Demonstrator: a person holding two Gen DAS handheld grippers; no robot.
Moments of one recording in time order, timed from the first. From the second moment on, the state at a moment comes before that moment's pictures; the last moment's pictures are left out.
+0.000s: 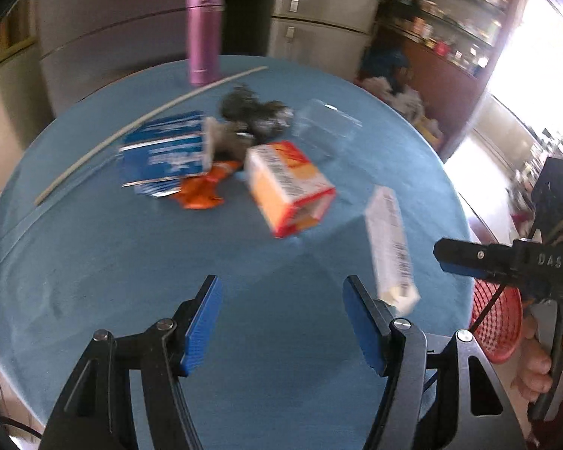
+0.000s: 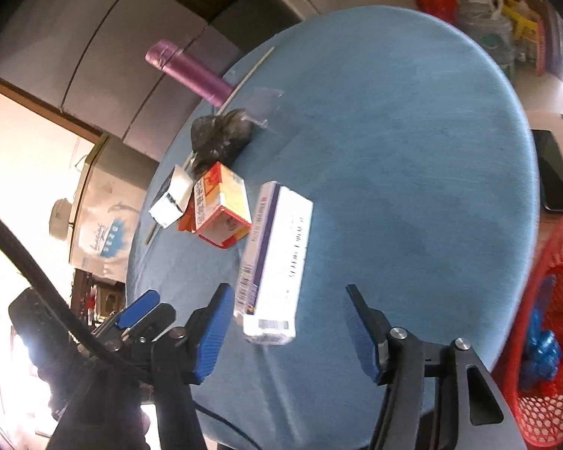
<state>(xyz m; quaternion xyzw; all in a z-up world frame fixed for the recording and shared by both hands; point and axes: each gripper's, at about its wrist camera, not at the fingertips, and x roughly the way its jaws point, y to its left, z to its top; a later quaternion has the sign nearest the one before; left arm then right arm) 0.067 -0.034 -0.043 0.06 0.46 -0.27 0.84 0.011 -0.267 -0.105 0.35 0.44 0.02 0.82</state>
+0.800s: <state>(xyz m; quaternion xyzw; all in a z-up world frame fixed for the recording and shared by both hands) 0.095 -0.040 -0.049 0.05 0.48 -0.22 0.84 -0.006 -0.299 -0.116 0.31 0.43 -0.11 0.84</state>
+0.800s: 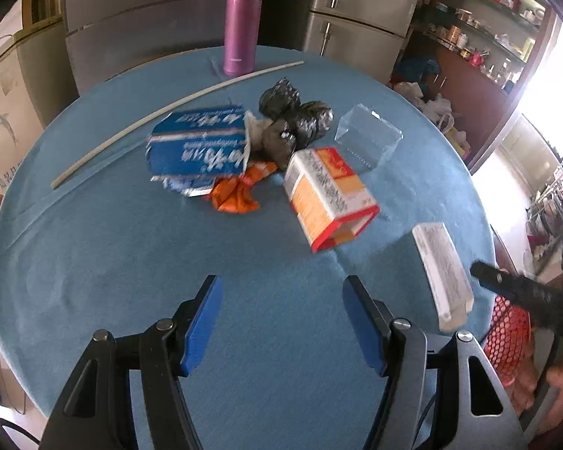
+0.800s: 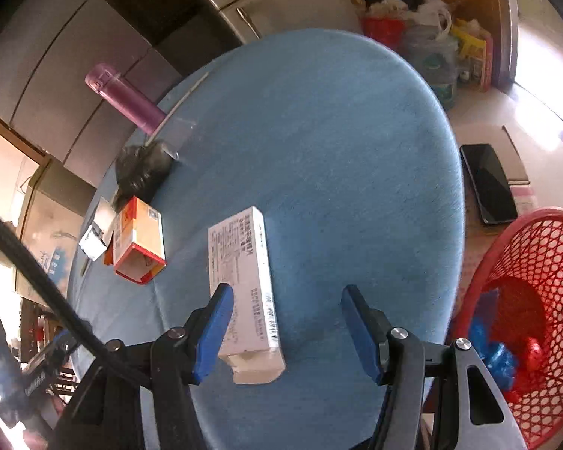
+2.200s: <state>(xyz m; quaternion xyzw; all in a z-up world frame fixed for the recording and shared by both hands) 0.070 -0.086 -0.042 0.11 0.46 -0.18 0.86 -0.040 -0.252 -0.090 0.12 0.39 -0.09 0.91</state>
